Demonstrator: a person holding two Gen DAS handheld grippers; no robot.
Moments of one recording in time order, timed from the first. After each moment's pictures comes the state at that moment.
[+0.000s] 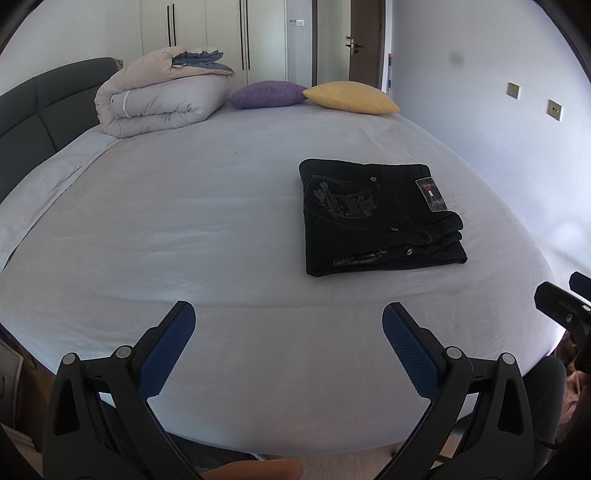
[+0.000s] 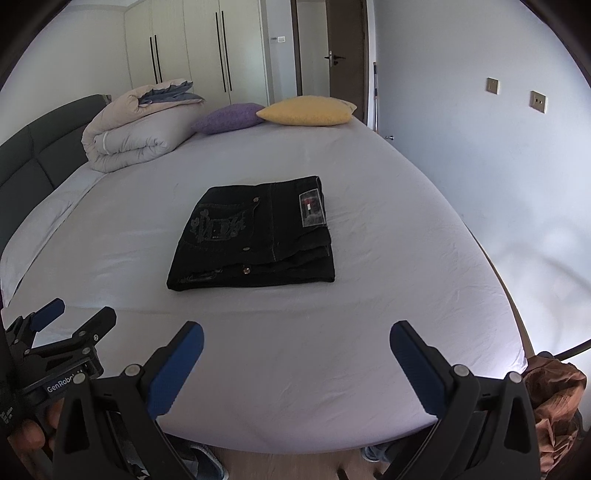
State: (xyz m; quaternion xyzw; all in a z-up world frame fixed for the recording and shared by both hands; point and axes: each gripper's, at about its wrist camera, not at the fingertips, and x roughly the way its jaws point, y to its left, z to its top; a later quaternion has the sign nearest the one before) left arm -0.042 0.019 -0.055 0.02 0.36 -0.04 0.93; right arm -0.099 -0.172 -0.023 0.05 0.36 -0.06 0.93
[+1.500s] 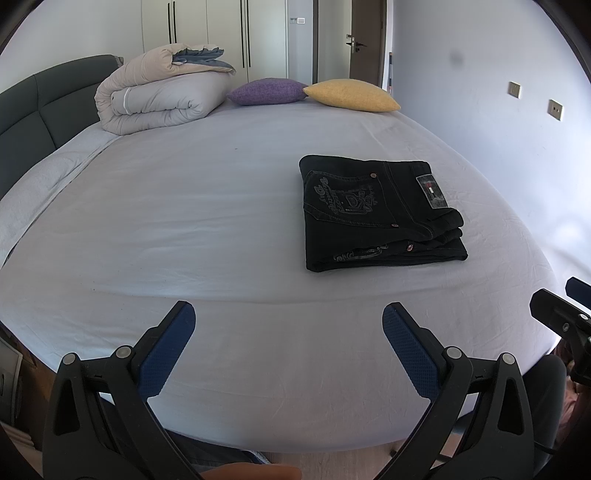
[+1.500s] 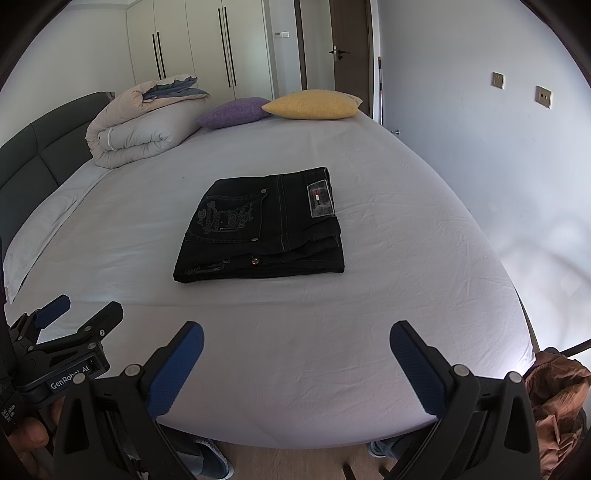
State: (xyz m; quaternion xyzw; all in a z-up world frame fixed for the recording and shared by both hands) left arm -0.043 0.020 -0.056 0.02 0.36 -0.04 0.93; right arm -0.103 -0.162 -0.029 0.05 0.37 -0.06 0.93
